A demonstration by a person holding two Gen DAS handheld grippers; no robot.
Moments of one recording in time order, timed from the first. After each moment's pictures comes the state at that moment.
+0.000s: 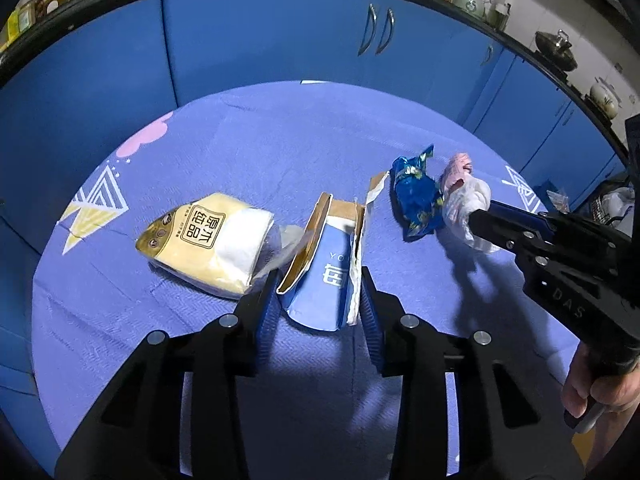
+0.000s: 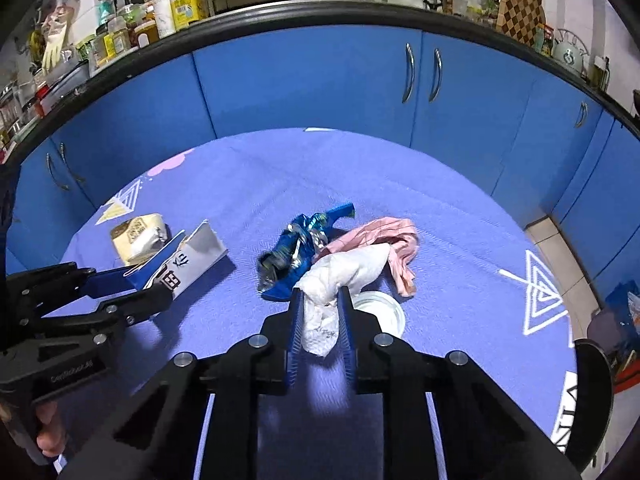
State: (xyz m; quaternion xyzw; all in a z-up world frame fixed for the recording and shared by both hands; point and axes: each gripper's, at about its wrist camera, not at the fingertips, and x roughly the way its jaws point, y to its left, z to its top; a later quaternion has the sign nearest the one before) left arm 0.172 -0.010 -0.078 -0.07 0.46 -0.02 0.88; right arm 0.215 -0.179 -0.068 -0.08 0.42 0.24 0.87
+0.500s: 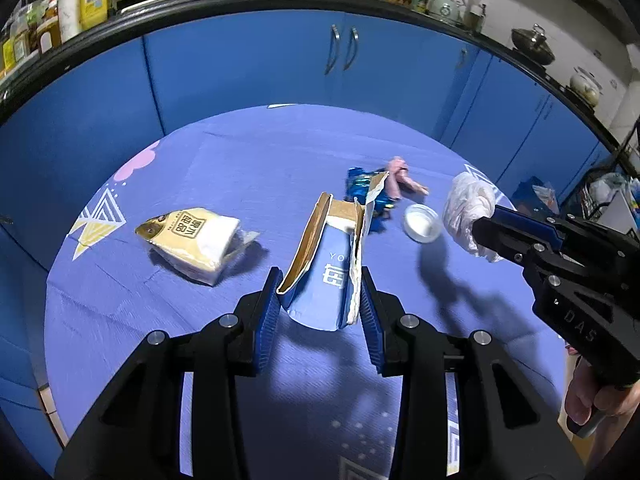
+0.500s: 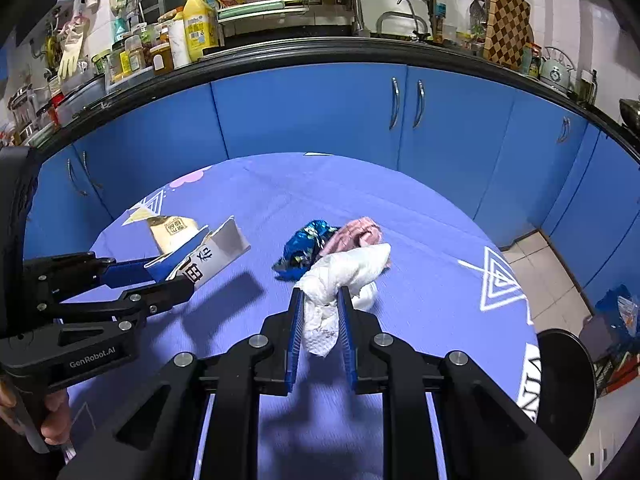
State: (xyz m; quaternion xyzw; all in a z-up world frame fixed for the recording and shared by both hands) left arm 0.139 -0.045 -0.047 -0.04 0.44 -0.04 0.90; right arm 0.165 -0.211 -0.034 -0.08 0.38 0.24 0.89
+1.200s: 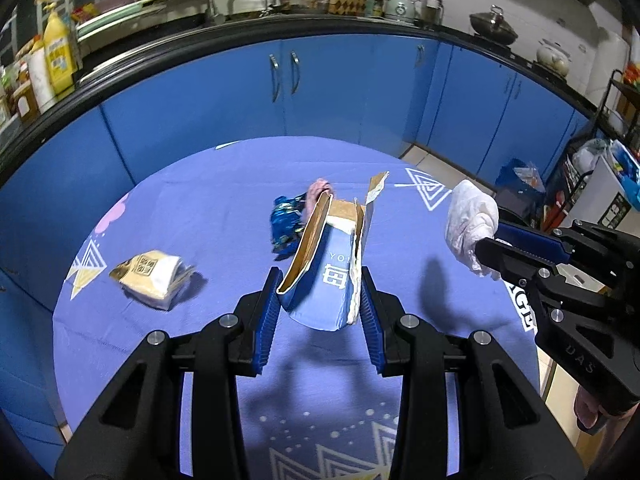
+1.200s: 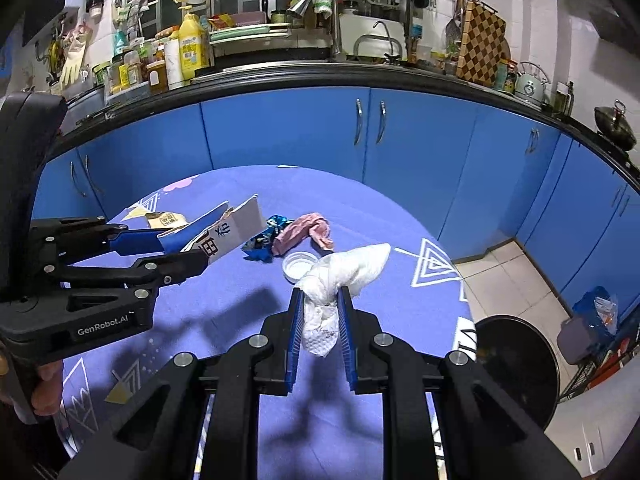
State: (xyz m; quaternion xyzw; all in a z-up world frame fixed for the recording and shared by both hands) left arm 0.132 -0.114 -0.017 0.02 0.41 -0.08 0.91; right arm 0.123 -0.275 -0.010 -0.08 0.34 0.21 0.91
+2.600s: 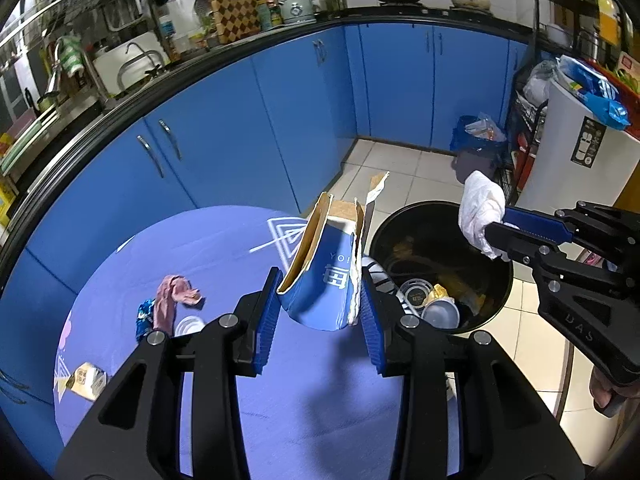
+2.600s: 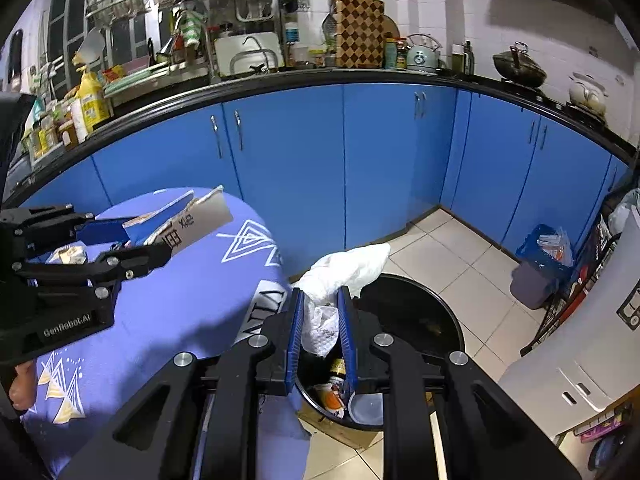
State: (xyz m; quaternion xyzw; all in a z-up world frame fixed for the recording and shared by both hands) left arm 0.163 -0.303 -0.011 0.16 0.37 -0.16 0.90; right arm 0.125 -0.459 -0.024 0.00 0.33 0.08 0.94
